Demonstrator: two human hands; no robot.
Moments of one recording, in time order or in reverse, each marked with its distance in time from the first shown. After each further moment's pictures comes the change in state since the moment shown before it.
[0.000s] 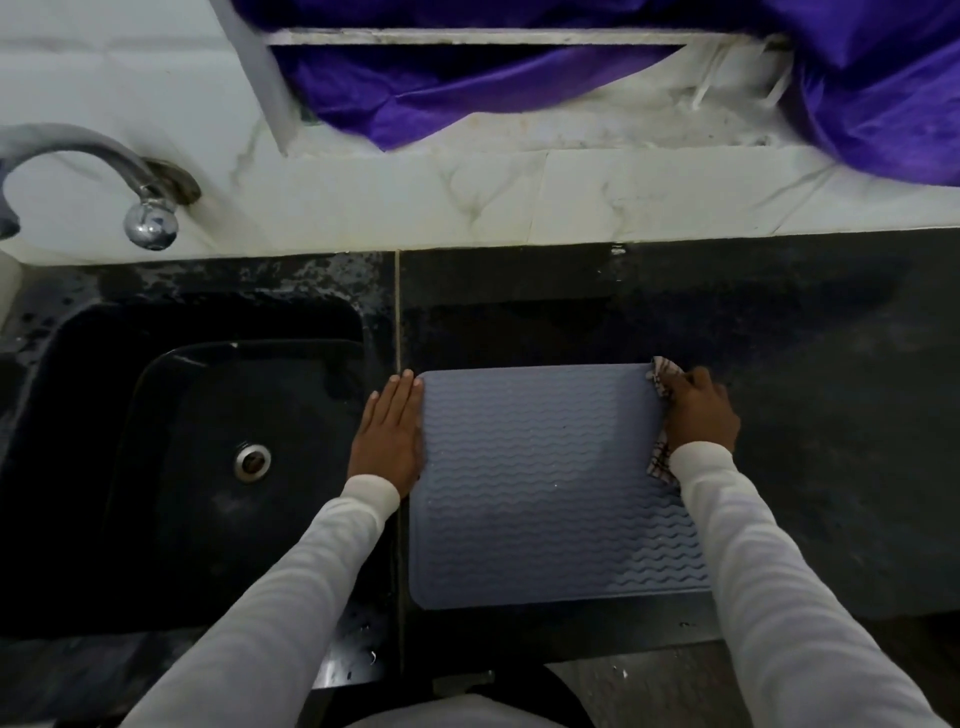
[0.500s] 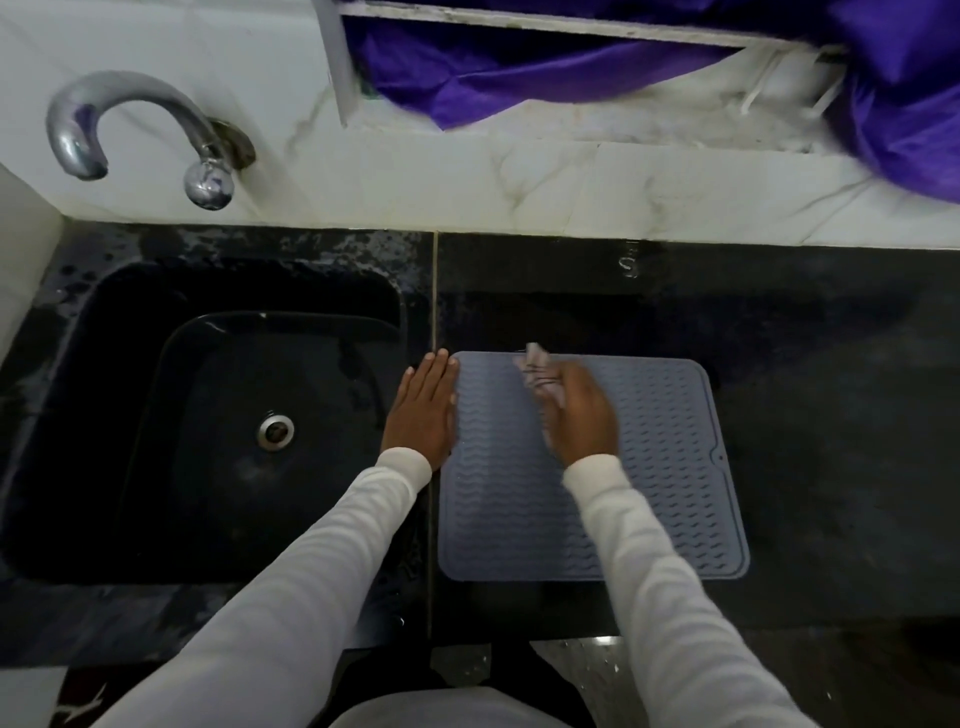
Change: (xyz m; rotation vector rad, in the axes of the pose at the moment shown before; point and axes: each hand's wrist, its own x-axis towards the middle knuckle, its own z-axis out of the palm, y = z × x) left_hand -0.002 -0.005 0.005 -0.136 0.061 -0.005; right_hand -0.087 -0.169 0.013 0.479 0.055 -0.265
